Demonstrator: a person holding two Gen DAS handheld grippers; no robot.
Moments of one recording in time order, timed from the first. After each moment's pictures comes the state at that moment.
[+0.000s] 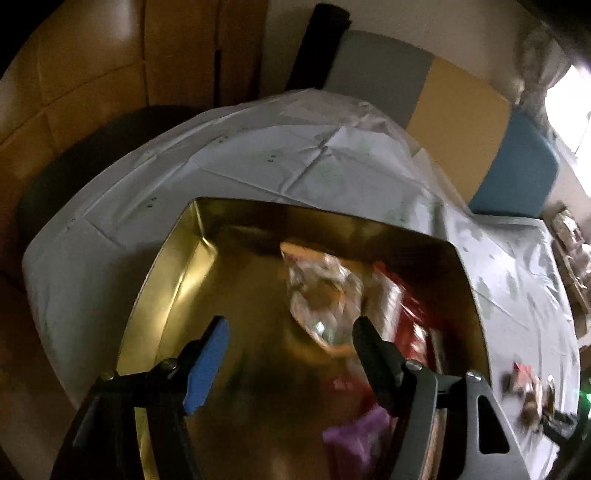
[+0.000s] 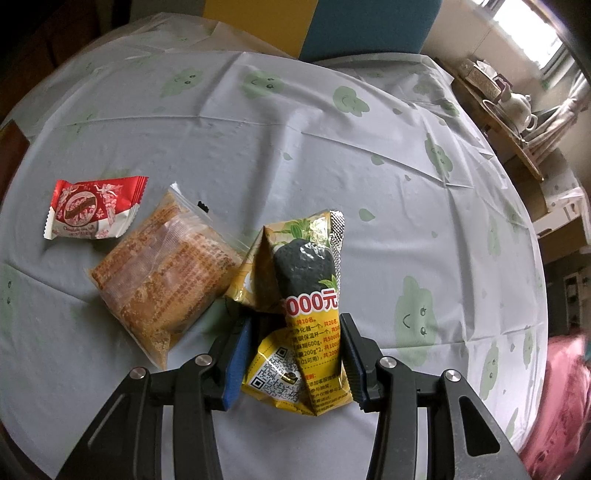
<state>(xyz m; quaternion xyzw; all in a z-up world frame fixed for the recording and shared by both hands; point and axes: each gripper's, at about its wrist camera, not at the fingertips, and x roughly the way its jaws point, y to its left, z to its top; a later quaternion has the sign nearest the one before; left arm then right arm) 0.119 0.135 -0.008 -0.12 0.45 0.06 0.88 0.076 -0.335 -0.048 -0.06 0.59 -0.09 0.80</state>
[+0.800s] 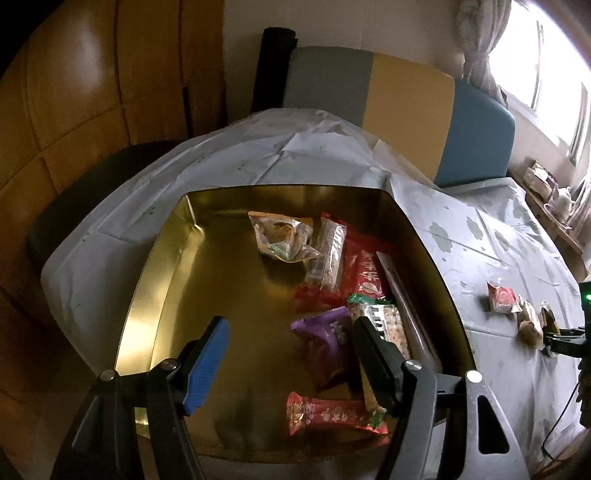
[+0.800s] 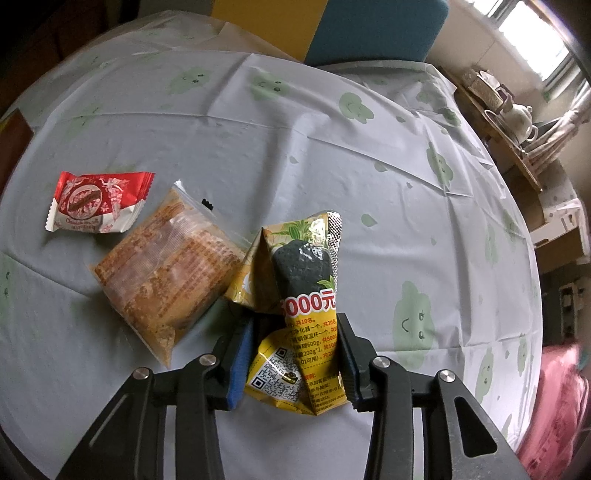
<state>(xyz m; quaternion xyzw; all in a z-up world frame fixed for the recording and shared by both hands) 0.042 0.089 0.004 -0.04 0.42 0.02 0.91 0.071 -0.324 -0.045 -0.08 0.58 -0.09 0.80</state>
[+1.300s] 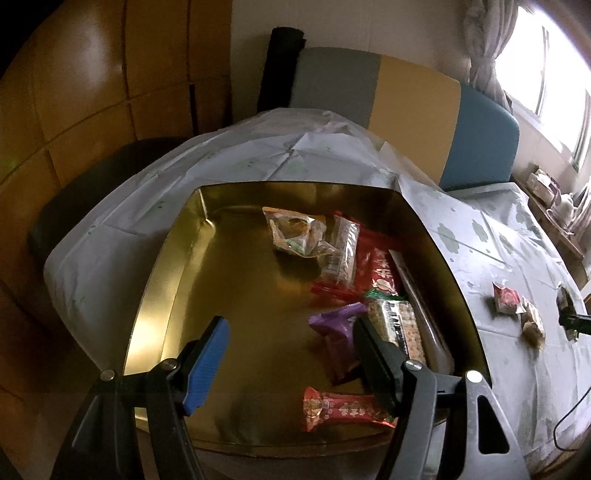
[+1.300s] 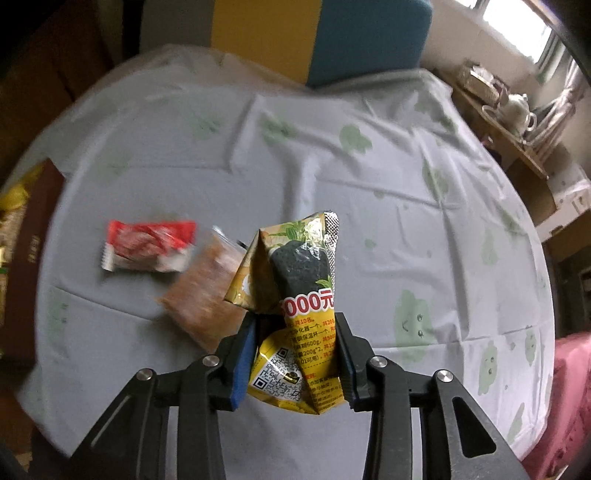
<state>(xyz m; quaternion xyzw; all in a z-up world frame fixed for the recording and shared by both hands) 0.038 0.103 -0.001 -0.05 0.41 0.03 0.91 0.063 -0.321 0.008 -0.02 0.55 -0.06 0.83</state>
